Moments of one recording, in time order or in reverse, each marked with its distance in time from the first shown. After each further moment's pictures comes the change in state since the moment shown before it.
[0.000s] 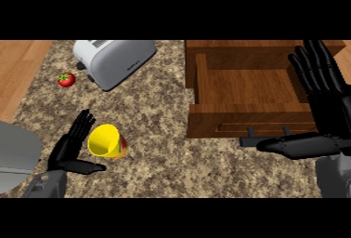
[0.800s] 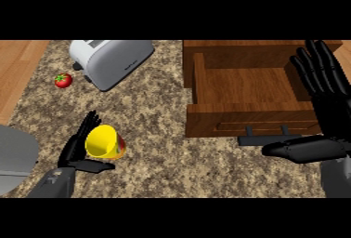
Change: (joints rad) left arm -0.140 -0.008 0.011 0.309 -0.064 0.075 -0.191; right arm 0.011 -0.015 -0.010 -0.014 -0.025 0.029 0.008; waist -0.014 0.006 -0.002
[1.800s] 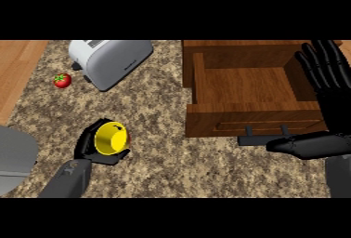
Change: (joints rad) left arm -0.036 -0.079 -0.005 -0.053 -0.015 0.079 -0.099; right arm -0.025 -0.020 -0.019 0.003 -0.010 0.003 0.029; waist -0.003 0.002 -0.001
